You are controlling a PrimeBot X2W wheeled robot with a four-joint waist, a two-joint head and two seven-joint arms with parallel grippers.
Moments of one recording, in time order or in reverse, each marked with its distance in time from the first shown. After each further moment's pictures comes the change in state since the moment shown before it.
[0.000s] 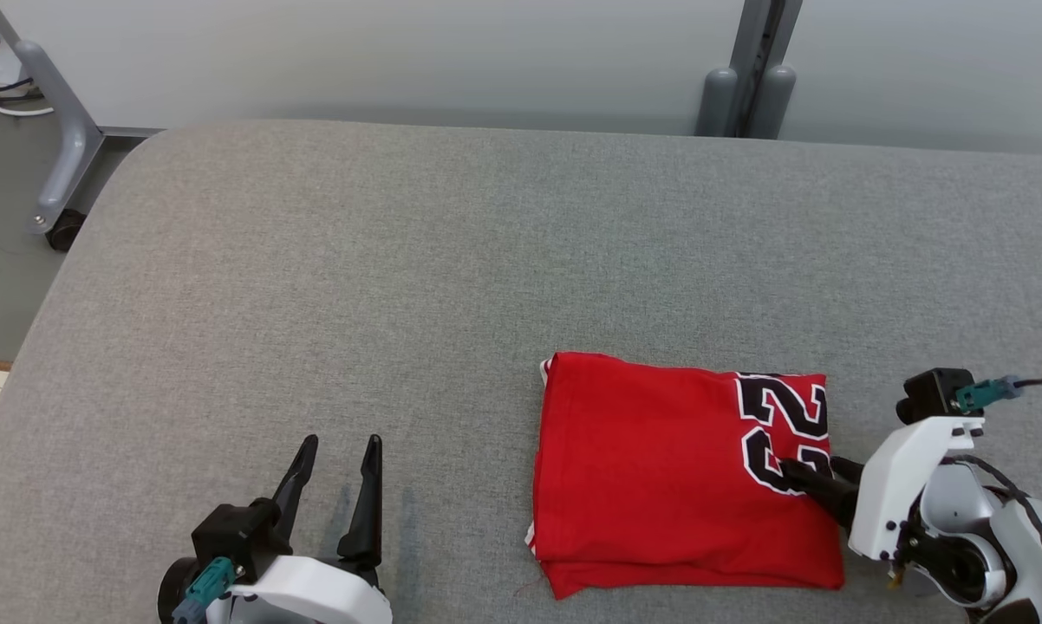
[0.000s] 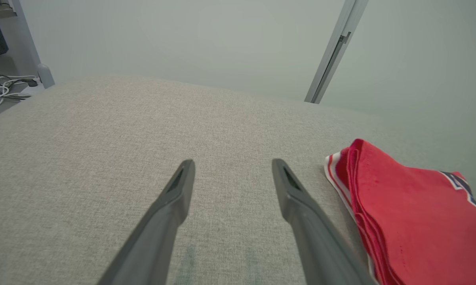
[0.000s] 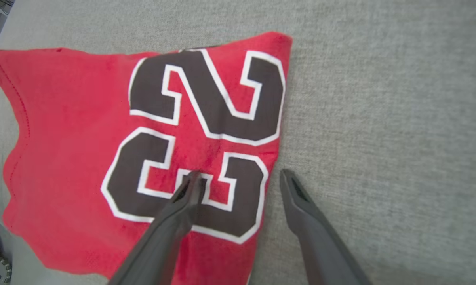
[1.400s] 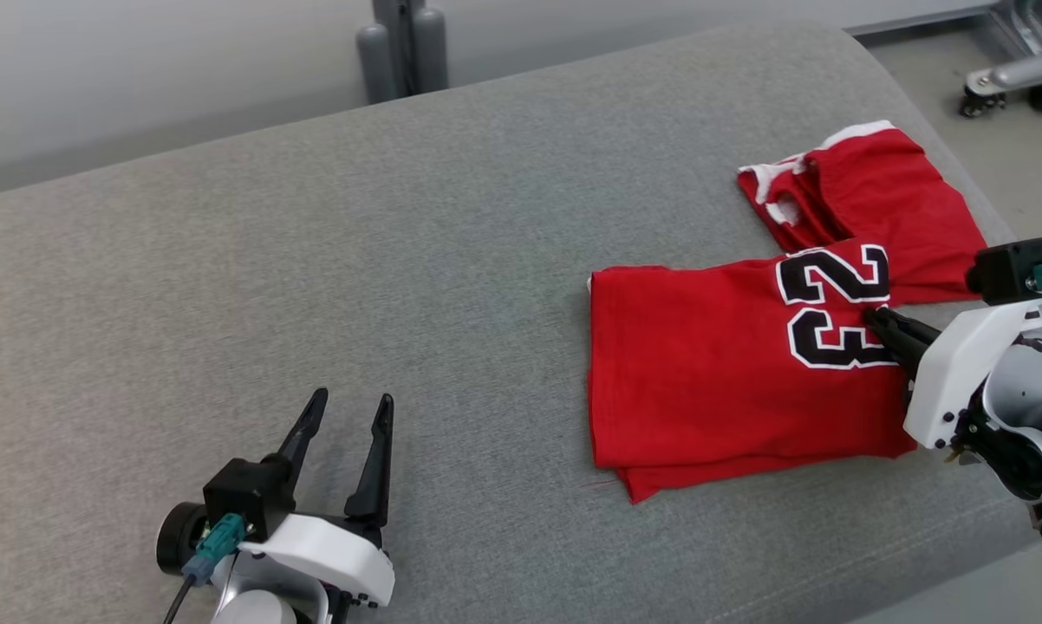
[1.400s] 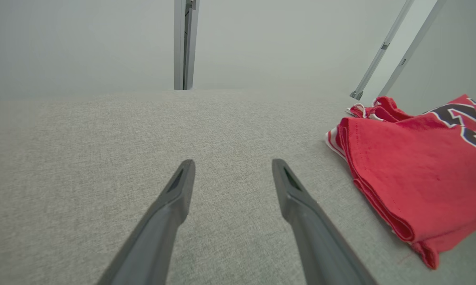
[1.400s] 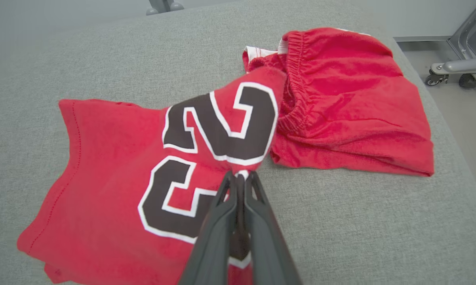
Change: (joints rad) left arm -0.076 0.018 -0.025 -0.003 0.053 -0.014 0.018; right arm -0.226 -0.153 0.129 0.010 -0.024 0.000 -0.195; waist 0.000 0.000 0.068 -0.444
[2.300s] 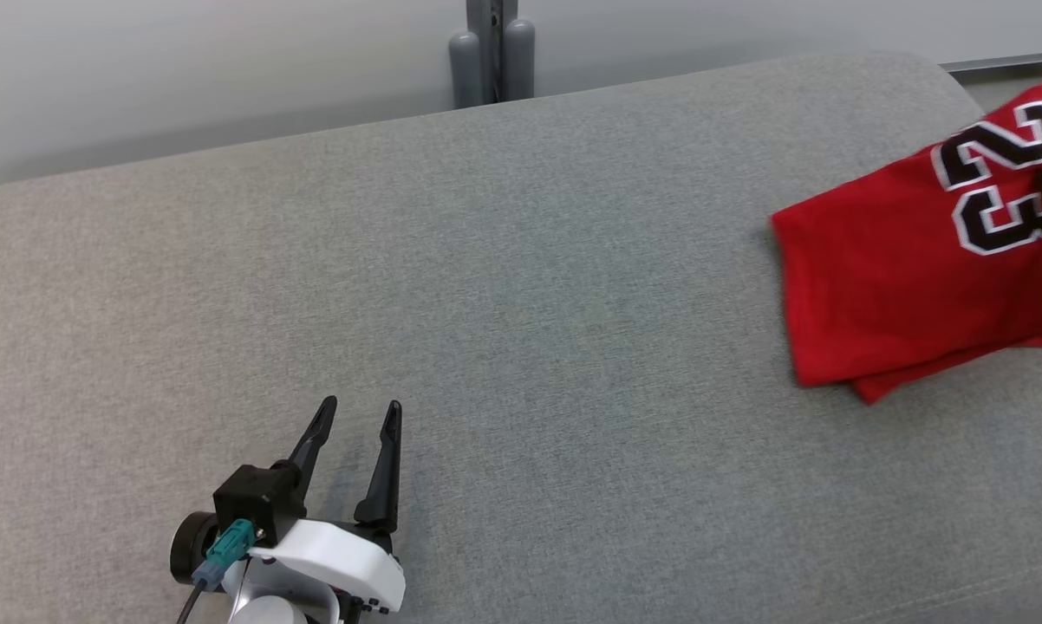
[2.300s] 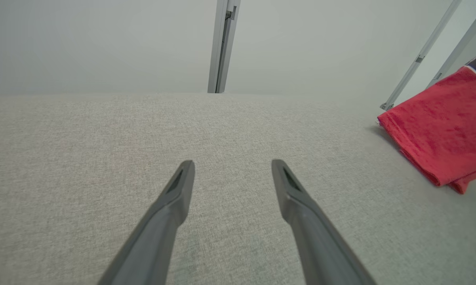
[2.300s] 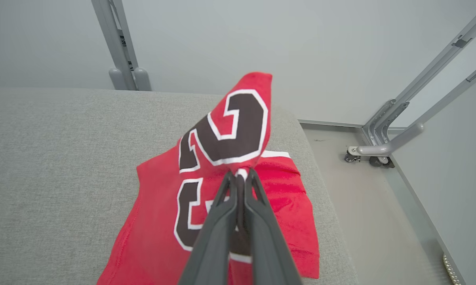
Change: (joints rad) left arm -0.004 -0.021 -0.008 0.024 -0.017 0.002 -0.009; right arm -0.202 -0.097 -0.090 0.103 -0.164 0.000 0.015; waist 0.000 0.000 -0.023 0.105
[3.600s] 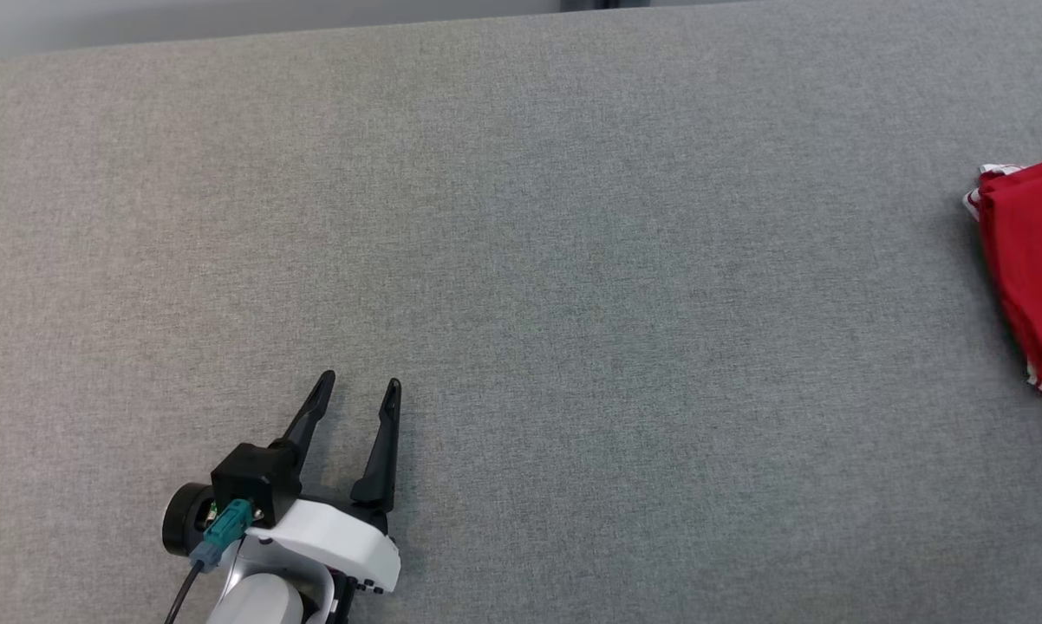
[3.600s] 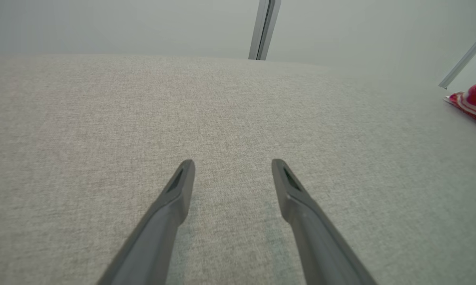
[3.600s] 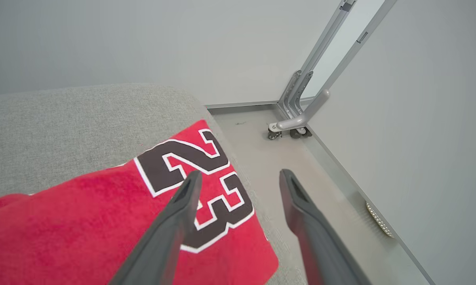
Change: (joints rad) left arm -0.043 0.023 -0.017 -0.003 0.018 -0.006 -0.007; right arm -0.200 0.031 -0.630 0.610 -0.637 0.000 -0.297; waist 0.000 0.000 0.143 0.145
